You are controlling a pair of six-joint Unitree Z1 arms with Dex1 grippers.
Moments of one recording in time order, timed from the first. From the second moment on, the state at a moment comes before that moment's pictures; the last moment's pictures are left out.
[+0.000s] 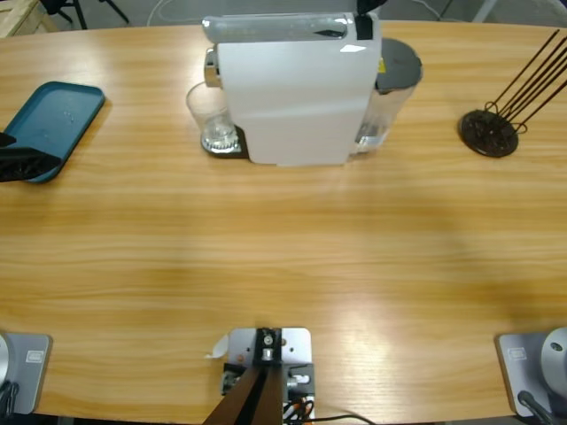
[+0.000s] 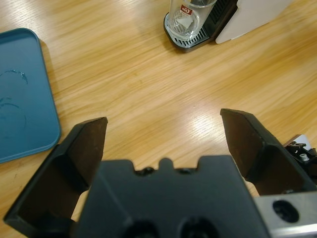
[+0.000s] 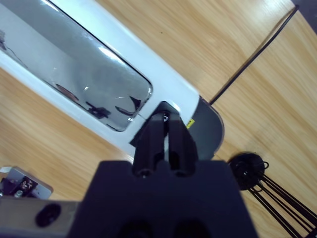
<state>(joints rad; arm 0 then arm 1) -0.62 1.09 -0.87 0.60 -0.06 -0.12 0.64 2.06 -2.29 1.35 -0.03 -0.07</state>
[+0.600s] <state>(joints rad) -0.62 1.09 -0.87 0.60 -0.06 -0.12 0.66 2.00 -2.20 1.28 -0.03 -0.06</state>
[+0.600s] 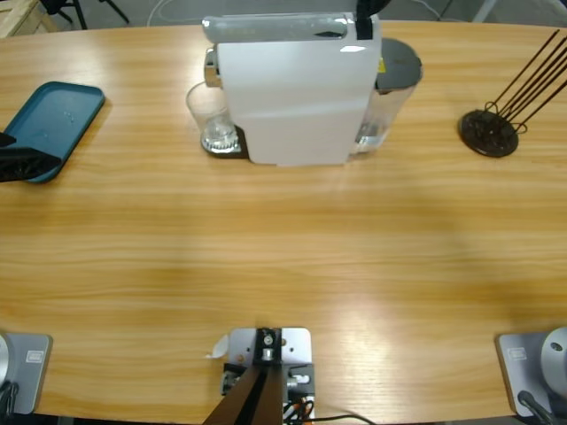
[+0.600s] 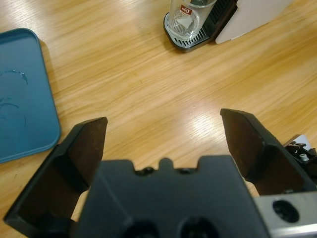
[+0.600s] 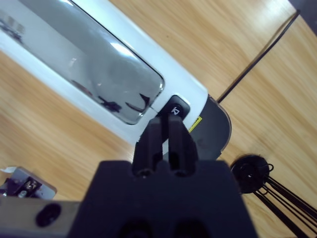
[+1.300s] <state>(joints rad) -0.62 1.09 -0.87 0.60 -0.06 -0.12 0.67 1.99 -2.50 1.42 -0.03 -0.07</state>
